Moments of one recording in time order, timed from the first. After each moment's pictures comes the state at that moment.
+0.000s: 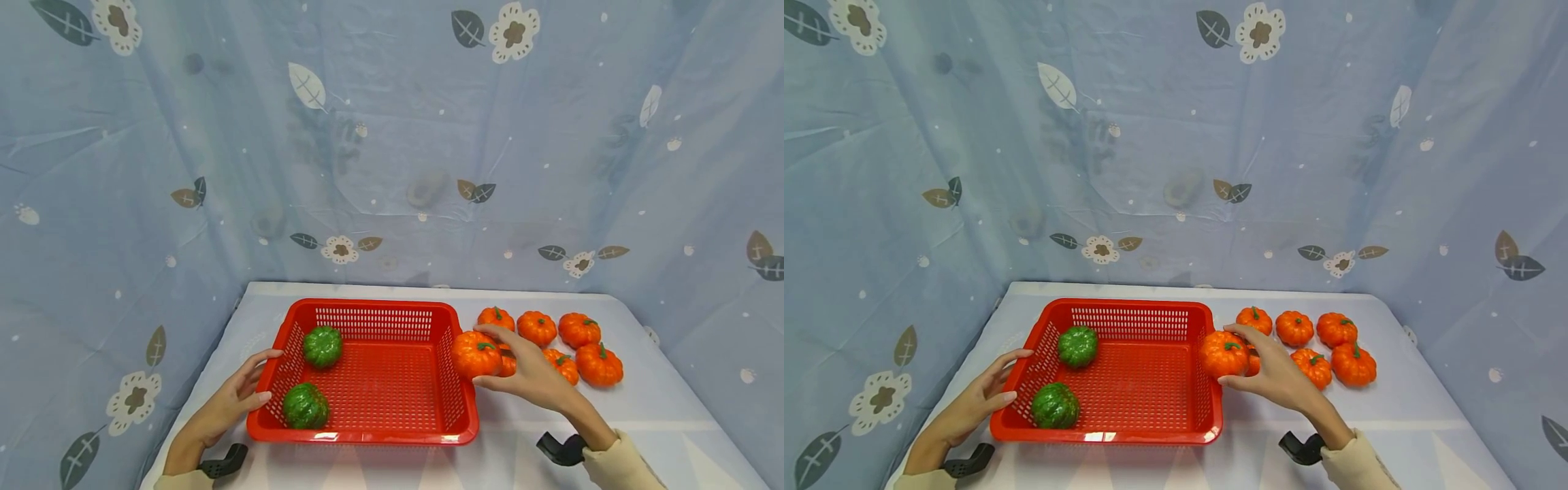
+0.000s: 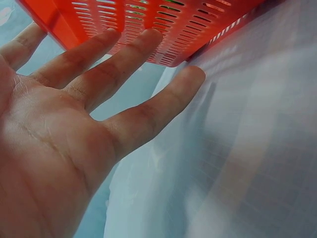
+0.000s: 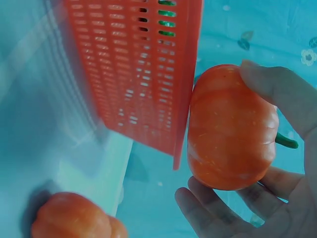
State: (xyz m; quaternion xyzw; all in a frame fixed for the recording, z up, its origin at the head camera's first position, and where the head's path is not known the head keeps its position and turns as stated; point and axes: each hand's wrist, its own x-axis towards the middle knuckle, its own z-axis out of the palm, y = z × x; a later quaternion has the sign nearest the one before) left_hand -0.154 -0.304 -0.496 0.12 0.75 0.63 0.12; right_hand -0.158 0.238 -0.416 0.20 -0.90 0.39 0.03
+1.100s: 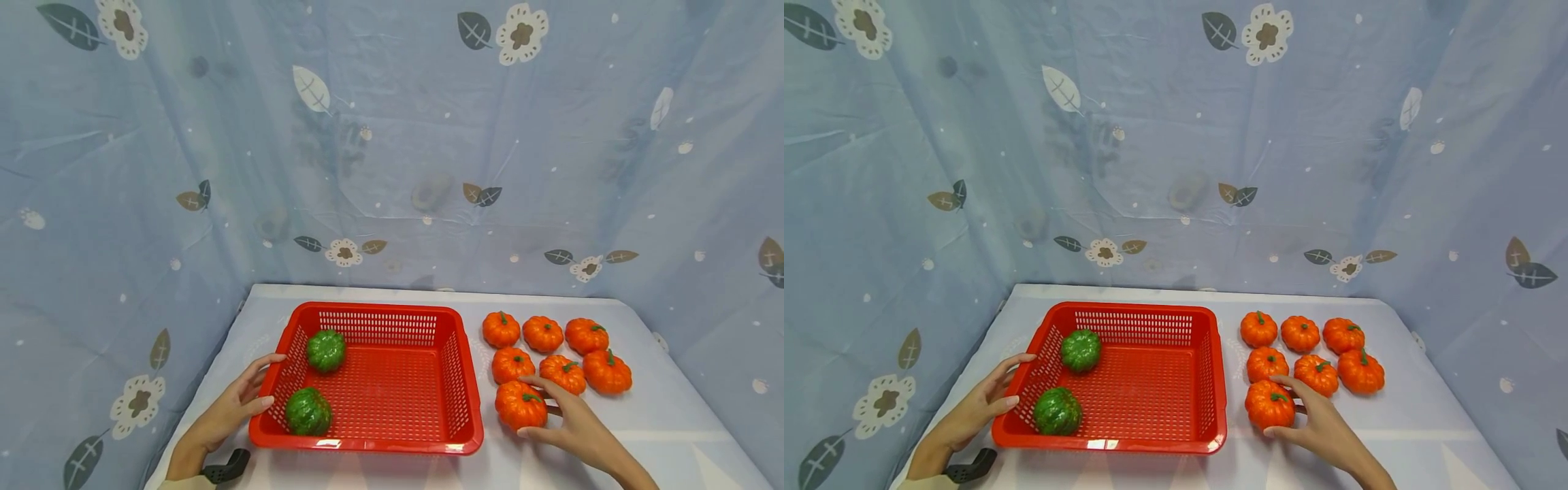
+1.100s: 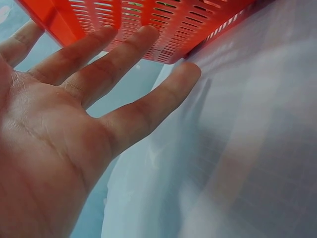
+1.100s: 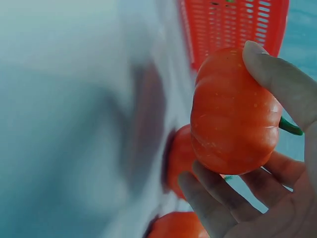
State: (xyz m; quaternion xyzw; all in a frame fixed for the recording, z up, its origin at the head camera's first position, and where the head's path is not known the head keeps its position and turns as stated) left_hand -0.153 -0.305 -0.494 0.12 0.75 0.63 0.12; right_hand -0.118 0.295 -0.470 0.10 -0.92 0.38 -0.03
